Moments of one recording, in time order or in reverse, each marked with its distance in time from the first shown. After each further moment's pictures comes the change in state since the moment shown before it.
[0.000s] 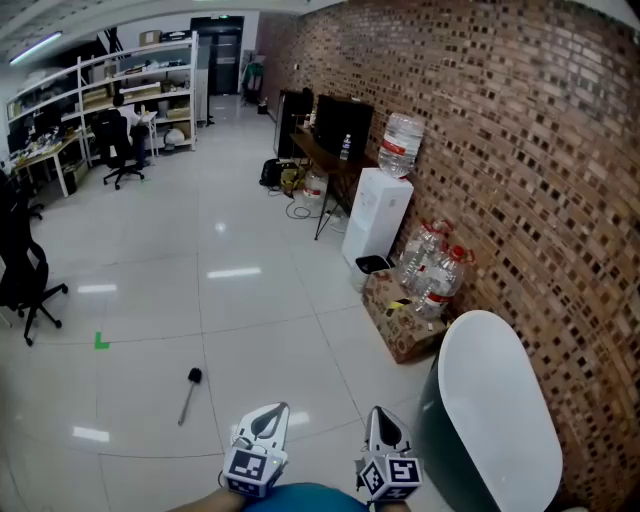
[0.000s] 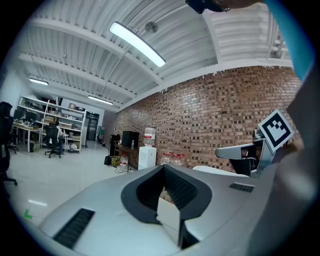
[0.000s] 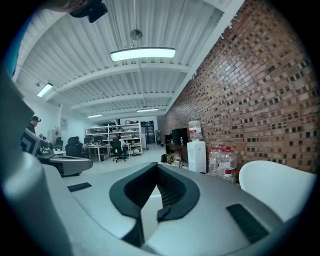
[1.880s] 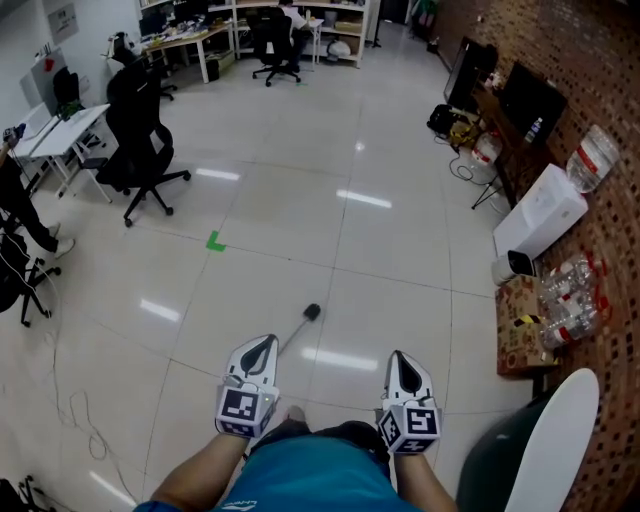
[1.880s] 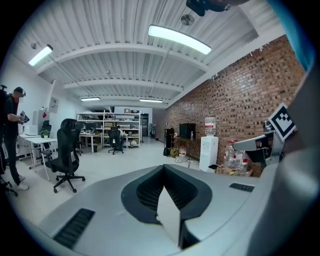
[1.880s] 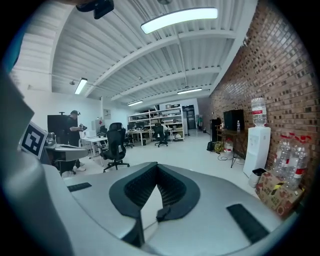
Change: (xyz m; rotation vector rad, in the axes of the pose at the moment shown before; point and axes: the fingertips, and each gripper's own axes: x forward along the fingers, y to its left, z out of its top) left arm -0.187 0.434 -0.050 -0.037 0.103 0.606; right arm 0.257 0.376 -0.087 -0.109 0.199 0.494
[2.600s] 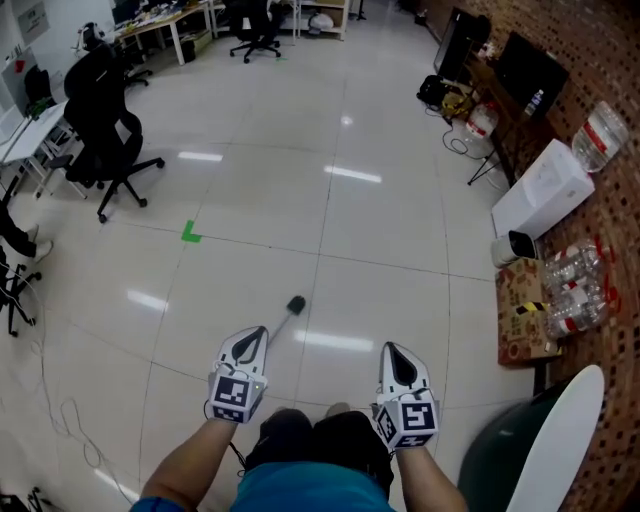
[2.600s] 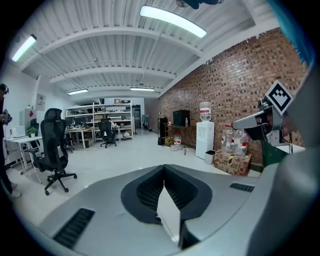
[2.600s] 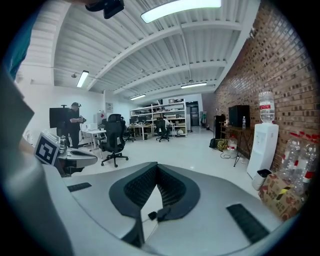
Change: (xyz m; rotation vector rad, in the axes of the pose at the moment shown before) left arm 0.155 0.009 -0.112 0.081 0.103 -0.070; right arm 0.111 -0.075 -0.065 -0.051 0.046 0.037
